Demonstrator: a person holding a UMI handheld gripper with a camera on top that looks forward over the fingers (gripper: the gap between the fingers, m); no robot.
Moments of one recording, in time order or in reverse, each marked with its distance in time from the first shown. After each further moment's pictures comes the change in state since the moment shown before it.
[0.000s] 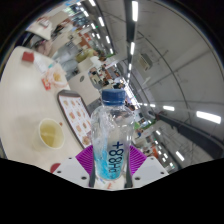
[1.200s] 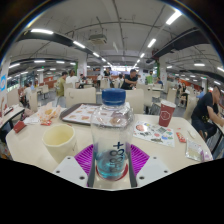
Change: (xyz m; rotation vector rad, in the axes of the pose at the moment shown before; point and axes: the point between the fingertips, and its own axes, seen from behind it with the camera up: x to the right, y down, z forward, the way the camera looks) arm -0.128 0.096 0.027 -0.100 -0.276 0.988
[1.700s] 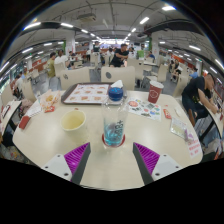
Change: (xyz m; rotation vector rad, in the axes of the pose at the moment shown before) arm -0.014 0.021 -0.112 -0.323 0.090 0.065
